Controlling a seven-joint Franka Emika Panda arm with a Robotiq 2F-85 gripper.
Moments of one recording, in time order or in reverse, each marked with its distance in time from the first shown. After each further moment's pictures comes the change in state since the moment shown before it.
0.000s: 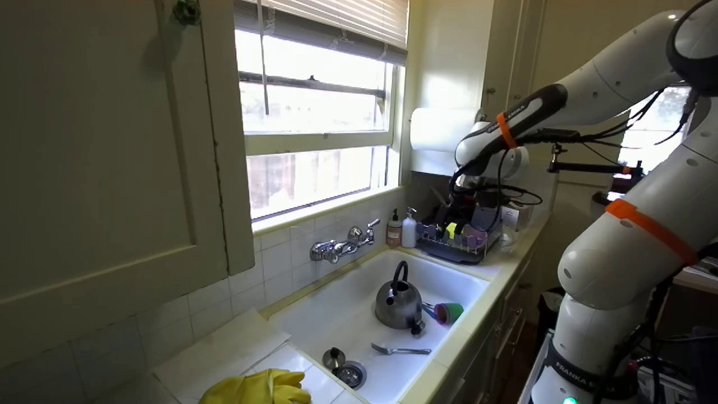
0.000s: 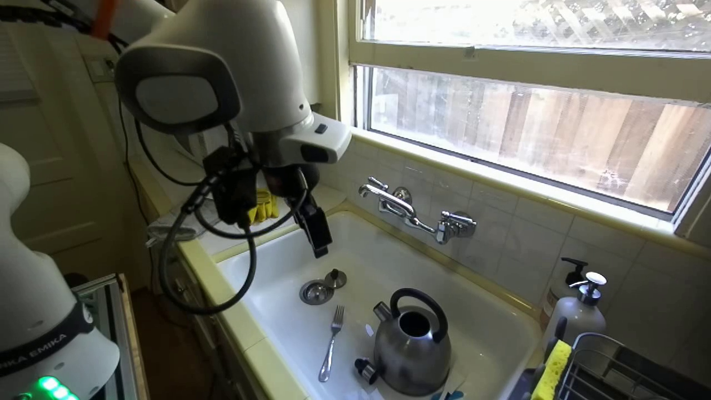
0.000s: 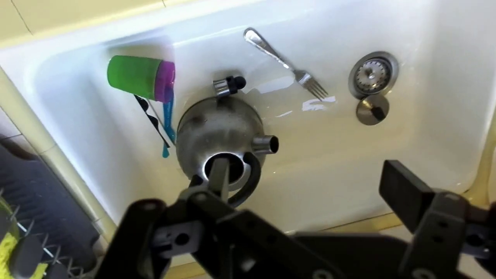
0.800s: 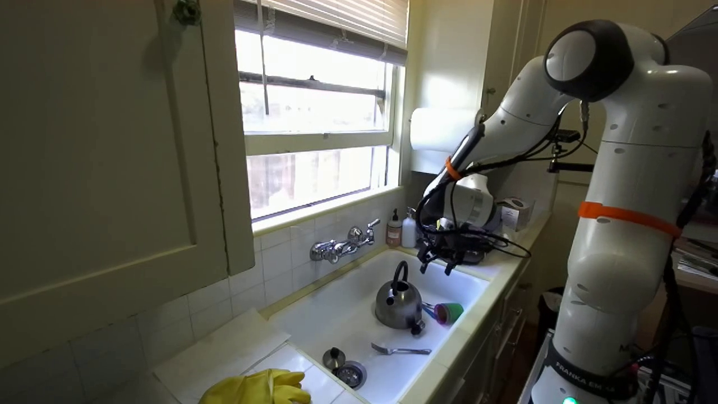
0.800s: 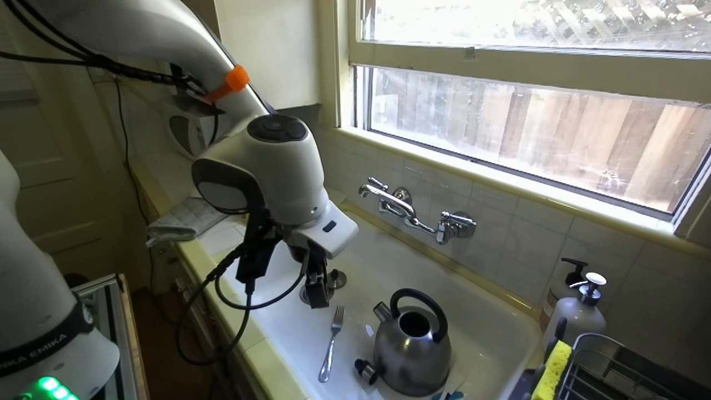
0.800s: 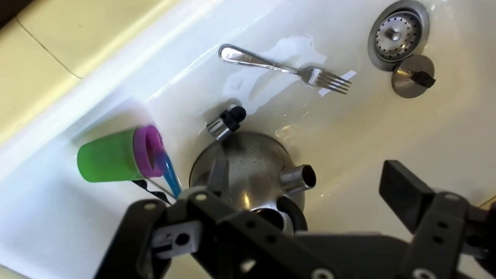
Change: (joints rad) arm 0.173 0.447 -0.035 0.011 0.579 0.363 -0.044
